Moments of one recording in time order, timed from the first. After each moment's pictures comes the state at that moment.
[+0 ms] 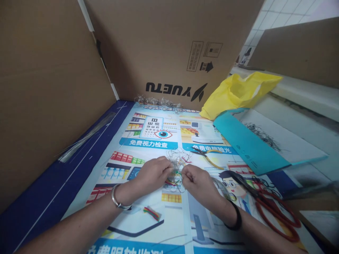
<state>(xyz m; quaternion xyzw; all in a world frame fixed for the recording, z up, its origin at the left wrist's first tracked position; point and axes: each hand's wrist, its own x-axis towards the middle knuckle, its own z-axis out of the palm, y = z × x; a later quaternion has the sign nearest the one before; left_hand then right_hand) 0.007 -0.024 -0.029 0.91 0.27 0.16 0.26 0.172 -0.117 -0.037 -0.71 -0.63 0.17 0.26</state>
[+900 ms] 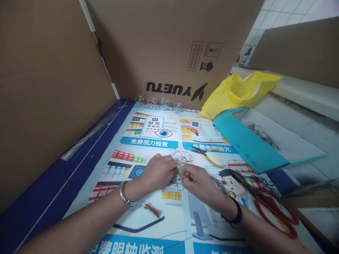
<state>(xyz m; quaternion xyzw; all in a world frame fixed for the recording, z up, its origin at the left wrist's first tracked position) 0.023 -0.027 -0.036 0.95 0.24 0.15 0.11 0.172 -0.114 -0.032 -0.66 -0.64 0.25 0.32</state>
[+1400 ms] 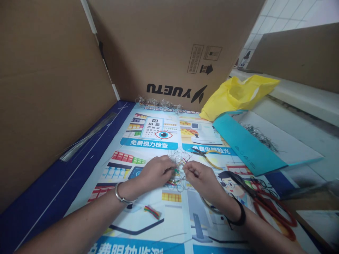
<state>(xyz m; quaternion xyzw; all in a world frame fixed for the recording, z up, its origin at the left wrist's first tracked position) 0.015 -0.022 -0.034 0.93 0.24 0.18 0.24 0.180 -0.117 -0.026 -0.67 -0.61 0.23 0.35</state>
